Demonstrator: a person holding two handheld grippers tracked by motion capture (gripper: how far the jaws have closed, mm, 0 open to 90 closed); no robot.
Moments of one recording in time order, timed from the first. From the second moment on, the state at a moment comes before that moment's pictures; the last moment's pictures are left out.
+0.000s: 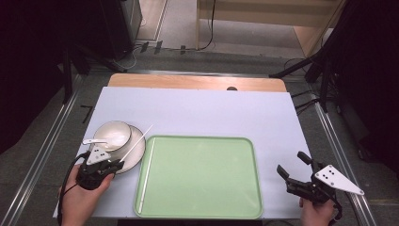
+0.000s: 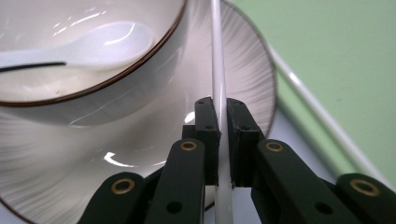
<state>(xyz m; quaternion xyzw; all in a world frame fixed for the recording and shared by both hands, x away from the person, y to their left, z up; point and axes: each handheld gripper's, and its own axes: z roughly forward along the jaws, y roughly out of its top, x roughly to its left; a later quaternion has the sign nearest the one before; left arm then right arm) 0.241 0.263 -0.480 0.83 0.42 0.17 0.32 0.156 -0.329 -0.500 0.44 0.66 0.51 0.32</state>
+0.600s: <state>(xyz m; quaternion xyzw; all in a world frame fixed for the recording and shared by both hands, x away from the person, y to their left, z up) 0.218 0.190 -0.490 0.84 0.41 0.12 0.34 0.156 -0.330 -0.500 0.44 0.66 0.51 0.32</state>
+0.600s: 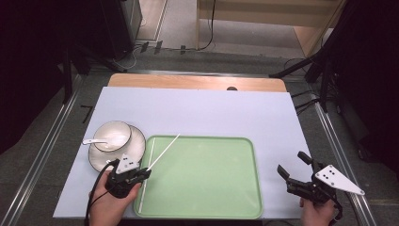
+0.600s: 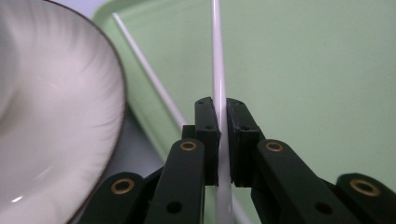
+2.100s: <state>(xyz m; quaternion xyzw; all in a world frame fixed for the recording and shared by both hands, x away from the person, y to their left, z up) 0.227 0.154 -0.511 0.82 0.43 0.04 0.37 0.156 -0.332 -0.500 0.45 0.66 0.52 0.32</state>
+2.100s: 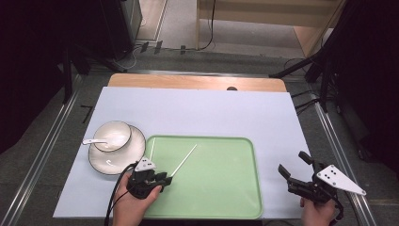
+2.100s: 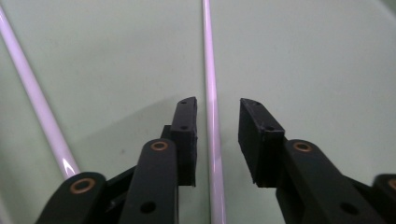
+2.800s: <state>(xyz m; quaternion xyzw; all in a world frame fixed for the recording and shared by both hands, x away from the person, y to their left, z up) 0.275 0.097 -0.519 0.85 0.40 0.10 0.34 0.155 -0.336 -0.501 0.45 0.65 0.52 0.31</state>
